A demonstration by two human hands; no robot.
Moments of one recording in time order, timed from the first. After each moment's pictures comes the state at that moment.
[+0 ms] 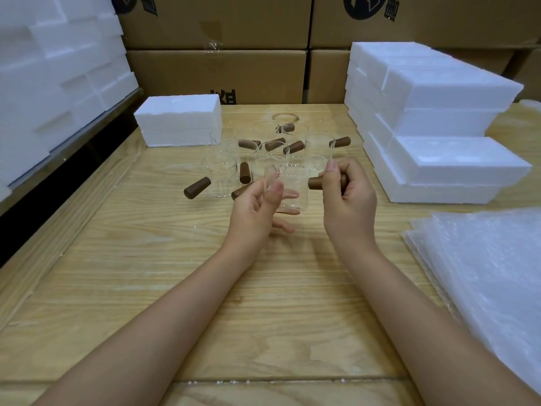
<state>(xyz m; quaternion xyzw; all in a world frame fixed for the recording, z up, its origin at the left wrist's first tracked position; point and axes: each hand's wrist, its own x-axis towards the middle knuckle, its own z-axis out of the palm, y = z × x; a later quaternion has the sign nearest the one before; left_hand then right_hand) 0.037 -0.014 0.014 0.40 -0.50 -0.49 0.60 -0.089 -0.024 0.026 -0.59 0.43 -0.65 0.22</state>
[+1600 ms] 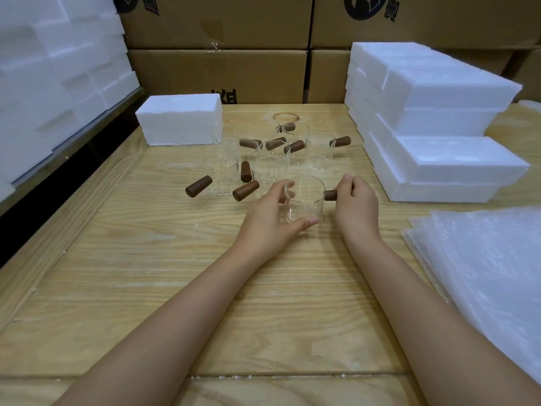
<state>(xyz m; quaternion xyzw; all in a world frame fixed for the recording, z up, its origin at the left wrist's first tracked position) 0.037 -0.030 -0.011 0.54 -0.68 -0.28 0.41 -0.110 -0.055 0.004 -0.51 0.63 -0.53 0.23</state>
